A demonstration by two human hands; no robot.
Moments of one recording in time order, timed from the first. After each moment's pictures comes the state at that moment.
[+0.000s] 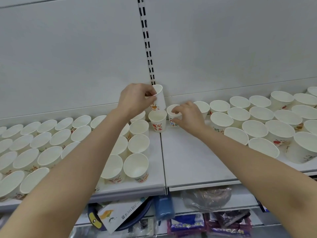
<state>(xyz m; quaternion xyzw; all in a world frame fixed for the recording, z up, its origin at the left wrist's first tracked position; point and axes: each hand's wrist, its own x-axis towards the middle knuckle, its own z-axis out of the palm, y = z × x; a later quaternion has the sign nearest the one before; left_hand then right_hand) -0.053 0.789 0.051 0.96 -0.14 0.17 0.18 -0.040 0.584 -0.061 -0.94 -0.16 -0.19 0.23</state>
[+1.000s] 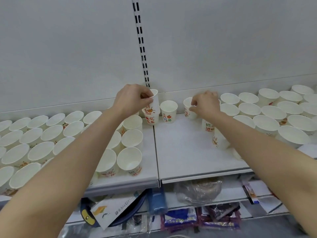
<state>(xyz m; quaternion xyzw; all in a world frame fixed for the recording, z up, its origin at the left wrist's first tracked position) -0.073 0.785 0.047 0.96 -0.14 0.11 0.22 -0.029 0.517 -0.031 -0.99 -0.01 -0.11 0.06</state>
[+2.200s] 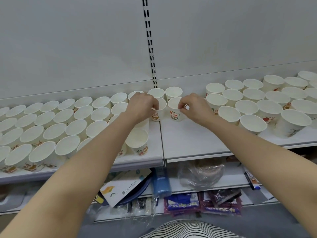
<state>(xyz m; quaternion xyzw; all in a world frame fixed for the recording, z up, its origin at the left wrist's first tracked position) -0.095 0.787 -0.017 0.97 -0.22 0.10 0.00 -0.100 0.562 -0.053 -0.95 -0.17 -0.12 0.25</state>
